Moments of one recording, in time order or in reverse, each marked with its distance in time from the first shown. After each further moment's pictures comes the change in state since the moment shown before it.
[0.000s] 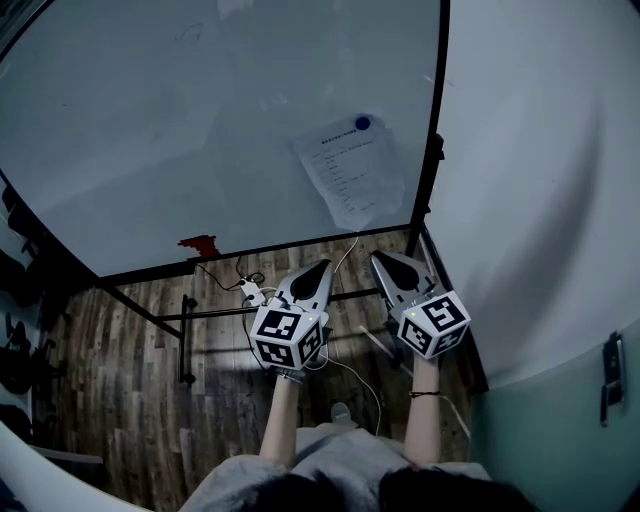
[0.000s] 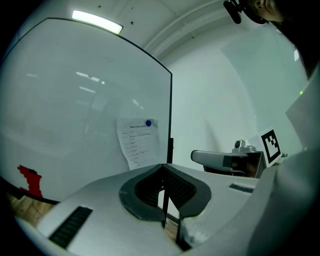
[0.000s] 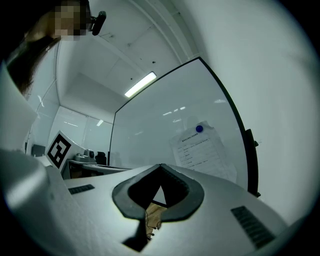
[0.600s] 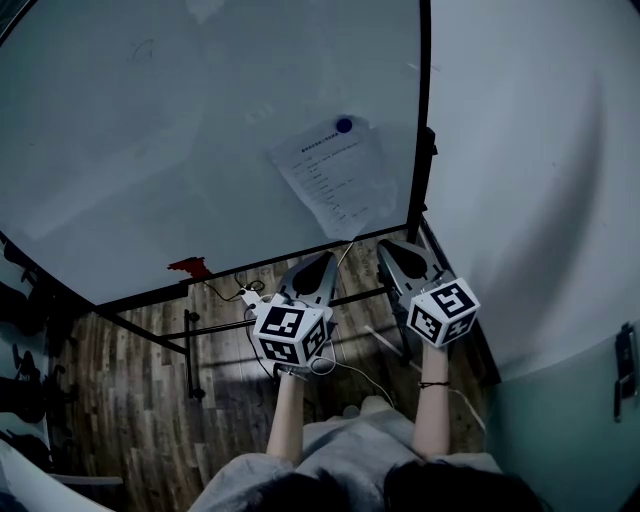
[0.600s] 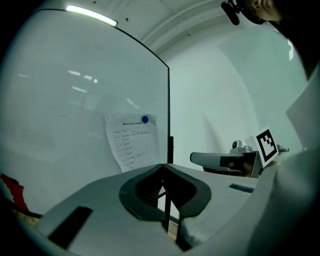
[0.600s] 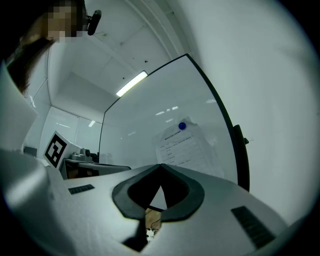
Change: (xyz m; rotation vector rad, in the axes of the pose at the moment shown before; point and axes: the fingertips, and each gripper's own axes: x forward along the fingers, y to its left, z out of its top) left arm 0.060 0.010 0.003 0.037 0.008 -0.052; right arm 0.020 -0.065 -0.008 0.033 0.007 -0.069
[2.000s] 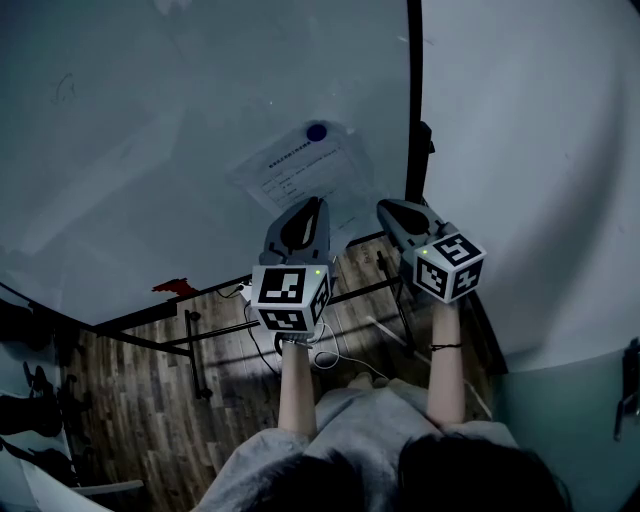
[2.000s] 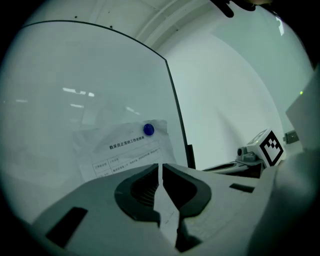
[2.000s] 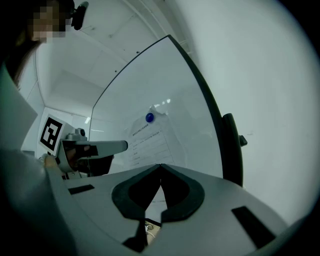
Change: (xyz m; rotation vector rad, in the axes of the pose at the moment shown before) left arm 0.118 0.039 0.065 0.156 -0.038 0.099; right arm 0.069 -0.114 0.006 0.034 0.088 -0.017
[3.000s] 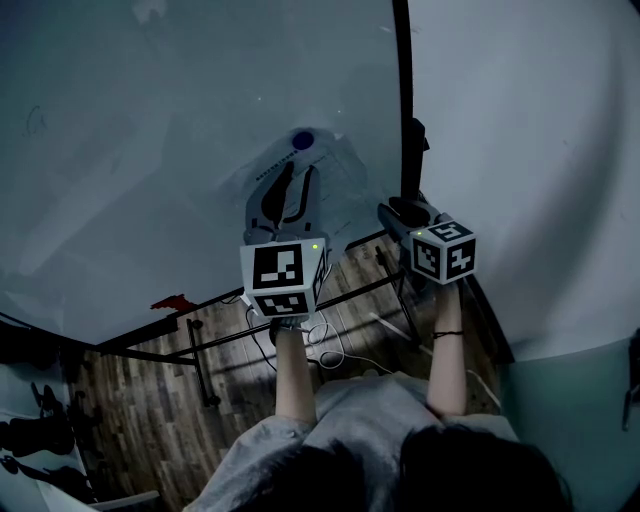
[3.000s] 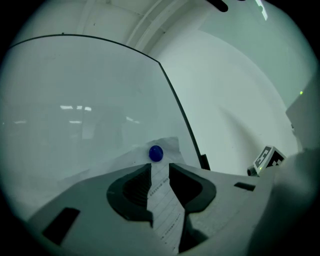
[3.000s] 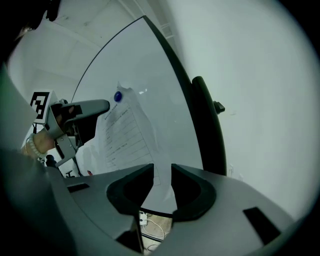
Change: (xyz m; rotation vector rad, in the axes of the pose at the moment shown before) left arm 0.038 0.020 0.049 0.148 -0.054 0.049; right arm 0.017 -0.054 -0.050 0.139 0.162 -0.138
